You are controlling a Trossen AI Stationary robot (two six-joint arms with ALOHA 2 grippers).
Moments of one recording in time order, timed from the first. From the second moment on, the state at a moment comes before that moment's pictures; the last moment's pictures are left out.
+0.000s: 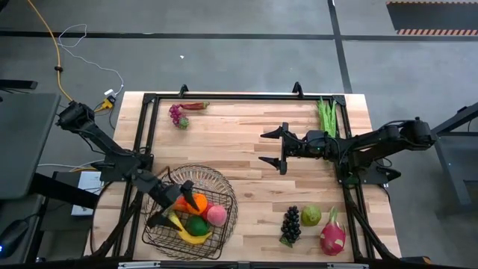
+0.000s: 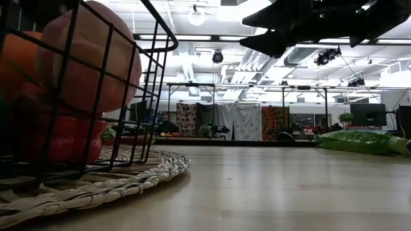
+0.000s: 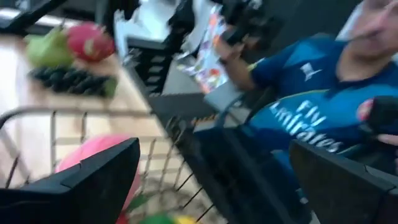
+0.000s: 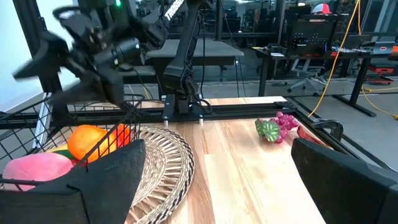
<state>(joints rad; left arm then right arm) -0.55 1.03 0.40 0.43 0.02 -0.35 0.00 1.23 0.50 0.69 0.08 -0.01</state>
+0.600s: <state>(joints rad) -0.50 0.83 0.44 0.58 -0.60 0.27 0.00 1.23 0.50 0.69 0.08 -0.03</state>
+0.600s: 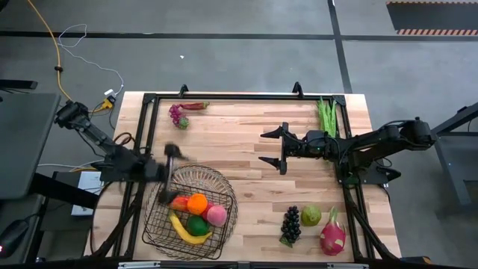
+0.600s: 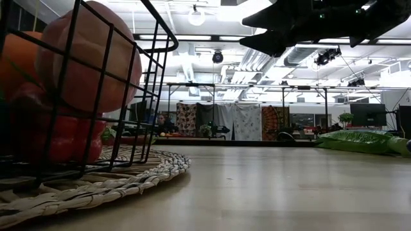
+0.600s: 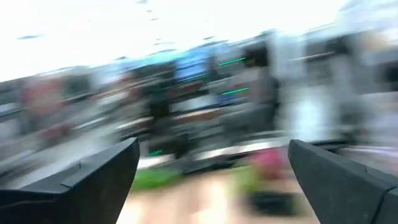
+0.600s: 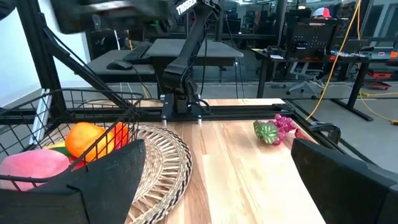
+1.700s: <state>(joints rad) 0.10 0.88 0.39 0.45 -0.12 -0.14 -0.03 1.22 0.59 0.33 0.71 0.23</state>
